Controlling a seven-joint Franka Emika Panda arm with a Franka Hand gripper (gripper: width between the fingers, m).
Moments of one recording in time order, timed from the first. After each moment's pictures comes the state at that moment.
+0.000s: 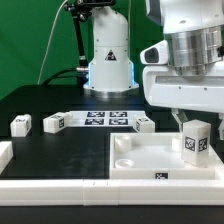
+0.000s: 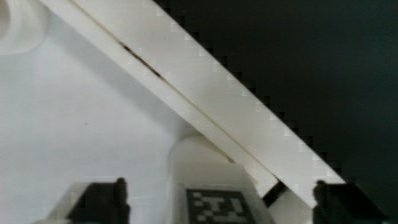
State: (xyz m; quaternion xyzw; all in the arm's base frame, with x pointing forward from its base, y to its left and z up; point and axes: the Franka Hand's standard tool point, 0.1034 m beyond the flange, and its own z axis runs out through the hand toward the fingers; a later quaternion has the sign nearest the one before) arm 0.597 0.135 0.072 -0.92 0.39 0.01 0.08
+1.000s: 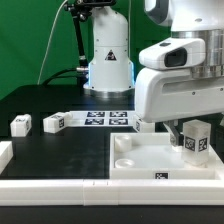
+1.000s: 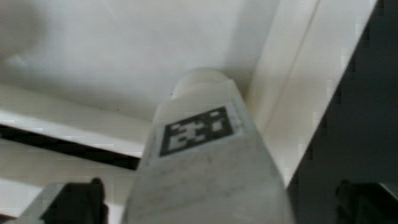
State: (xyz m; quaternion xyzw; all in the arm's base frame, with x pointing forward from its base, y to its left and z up) arm 0.617 0.123 0.070 -0.99 -0.16 -0.03 0.02
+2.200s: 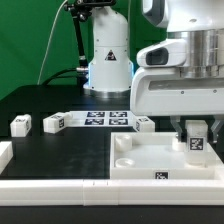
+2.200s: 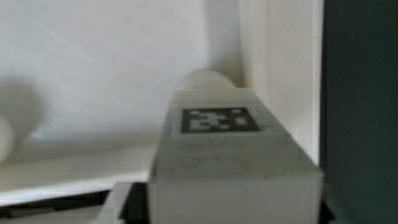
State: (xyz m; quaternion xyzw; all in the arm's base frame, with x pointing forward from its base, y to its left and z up) arm 0.615 0.119 0.069 -0.99 0.13 -0.03 0.04
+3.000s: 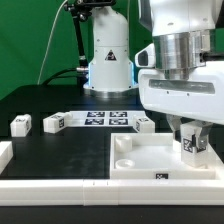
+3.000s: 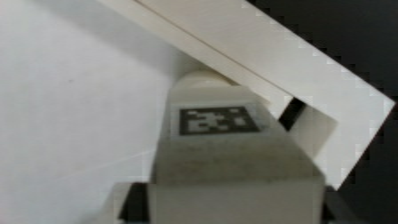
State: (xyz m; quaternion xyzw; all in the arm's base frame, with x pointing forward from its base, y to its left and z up) arm 0.615 0.109 0.066 -0.86 0.51 -0.03 0.07
